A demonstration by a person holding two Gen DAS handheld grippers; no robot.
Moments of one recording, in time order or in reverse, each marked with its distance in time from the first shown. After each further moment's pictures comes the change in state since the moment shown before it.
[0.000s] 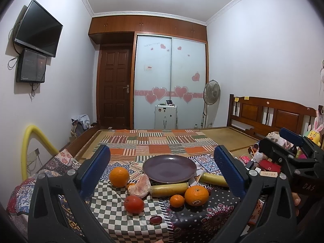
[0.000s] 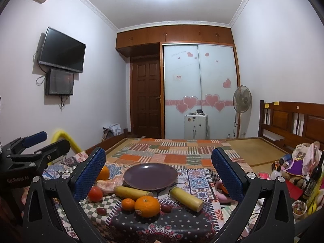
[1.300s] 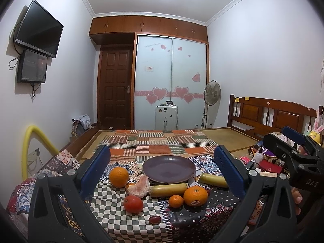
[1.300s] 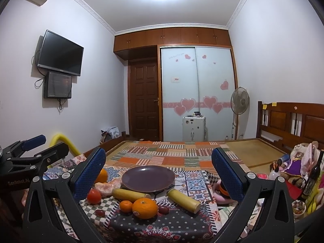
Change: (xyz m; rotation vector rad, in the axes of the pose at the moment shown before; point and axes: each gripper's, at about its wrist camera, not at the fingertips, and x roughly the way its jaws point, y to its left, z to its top) left arm -0.003 -0.005 0.001 0.003 -0.005 0.006; right arm -0.007 -0.008 0.006 0.020 -0.022 -0.006
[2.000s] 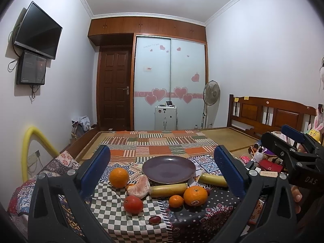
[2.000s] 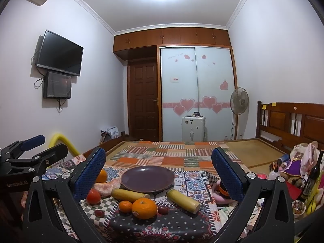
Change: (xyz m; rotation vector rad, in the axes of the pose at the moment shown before) left arm -0.002 -0.002 0.001 0.011 -0.005 -0.002; right arm 0.000 0.000 0.000 -0.004 -0.003 -0.006
